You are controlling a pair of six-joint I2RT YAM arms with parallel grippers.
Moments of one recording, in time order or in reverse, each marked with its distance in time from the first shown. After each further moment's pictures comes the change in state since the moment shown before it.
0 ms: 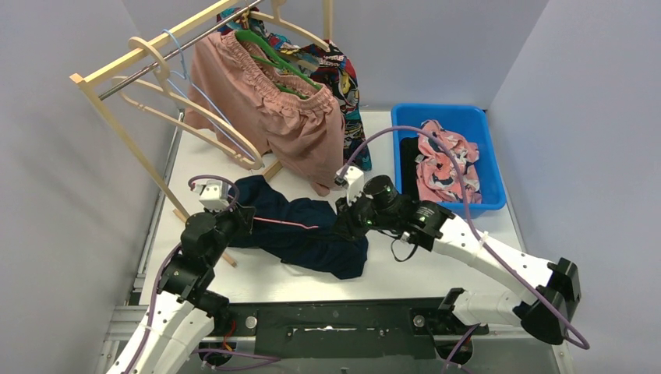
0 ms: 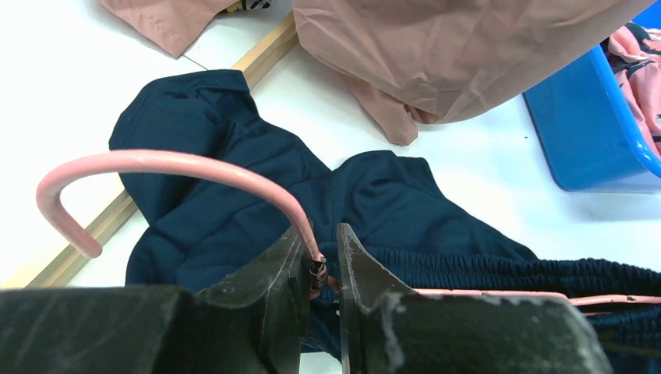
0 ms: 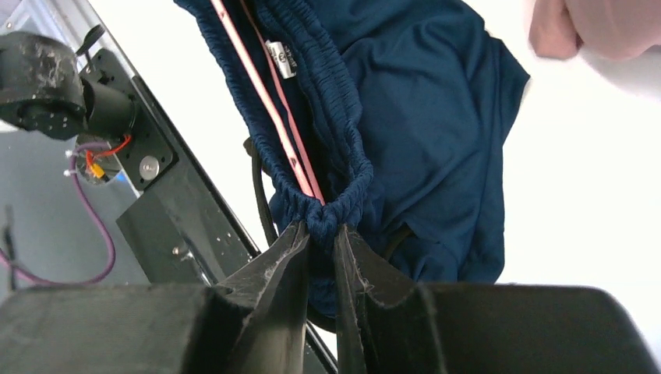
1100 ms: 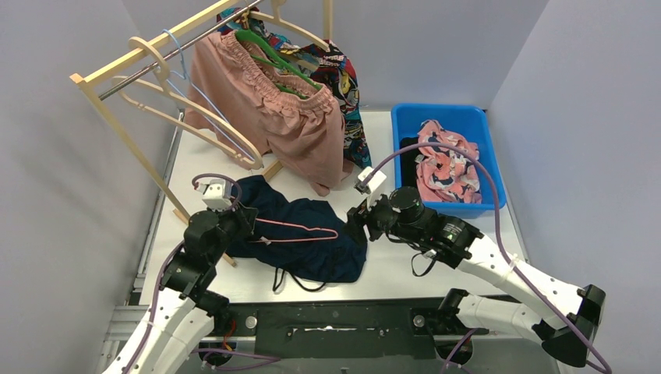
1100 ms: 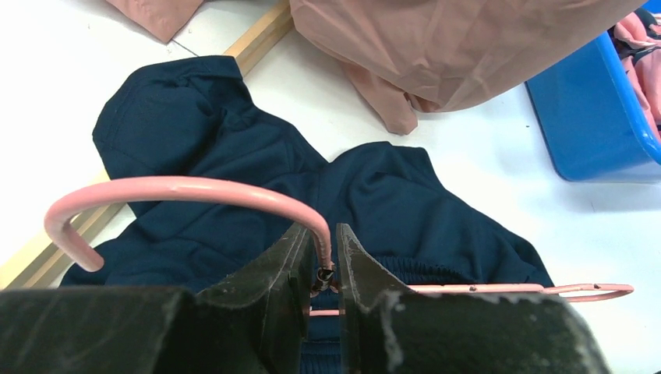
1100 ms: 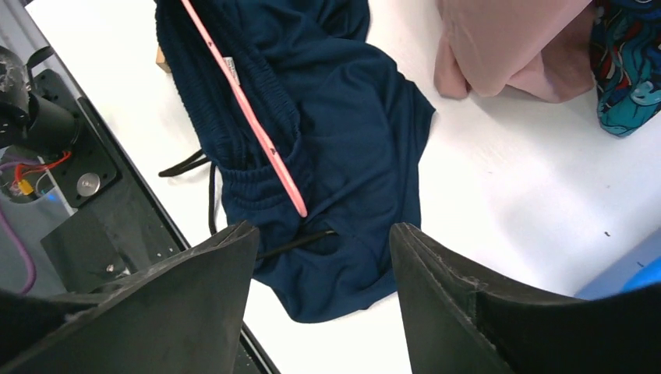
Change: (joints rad) left arm -0.004 0.026 -0.010 0.012 0.017 -0.015; right arm 0.015 -0.237 -0.132 0.051 0.135 -0.126
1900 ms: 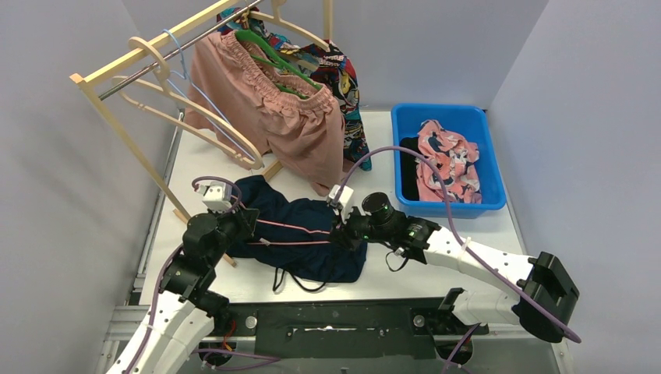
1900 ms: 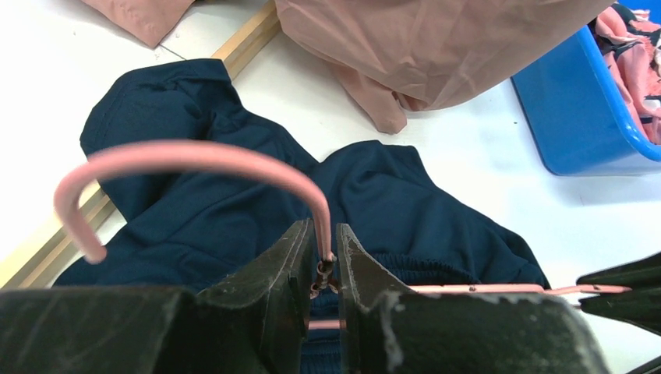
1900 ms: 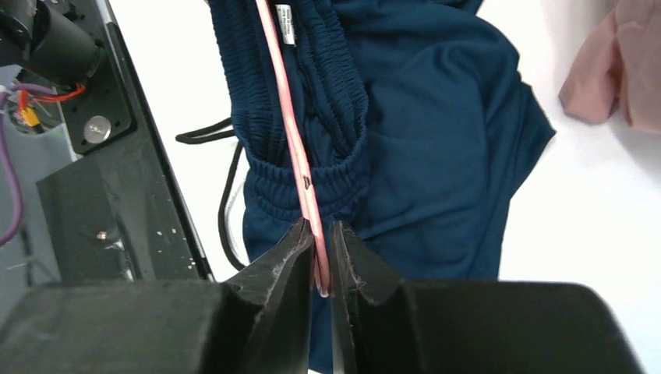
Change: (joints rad) left arm -0.001 -0.033 -0.017 0.011 0.034 0.005; right arm 0.008 0.225 -0.153 0.327 -0.224 -0.082
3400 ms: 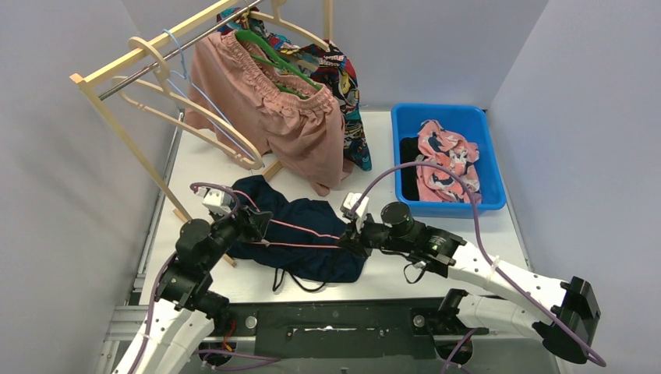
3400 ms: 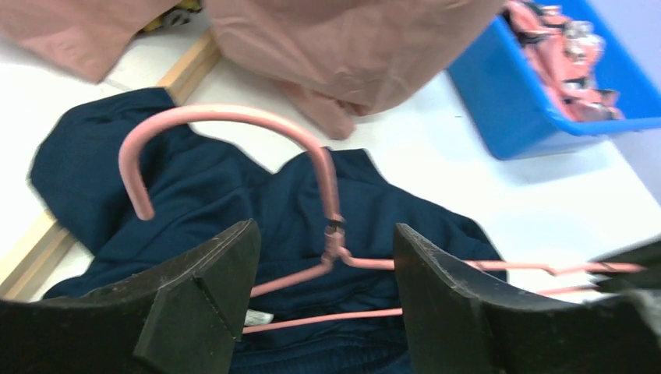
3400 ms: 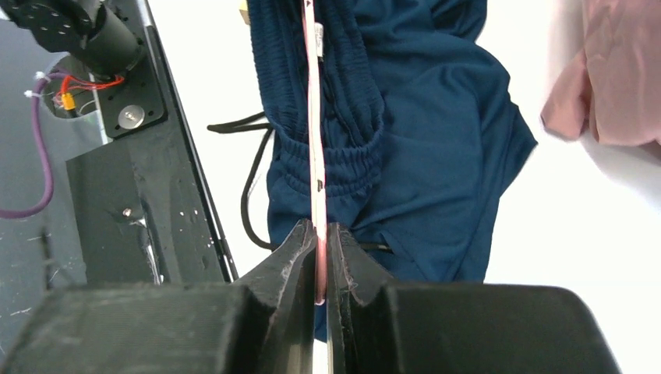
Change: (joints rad) left arm -0.005 -0.053 0.001 0.009 0.088 0.021; right arm 0.027 -0.214 -0.058 -0.061 -0.005 -0.044
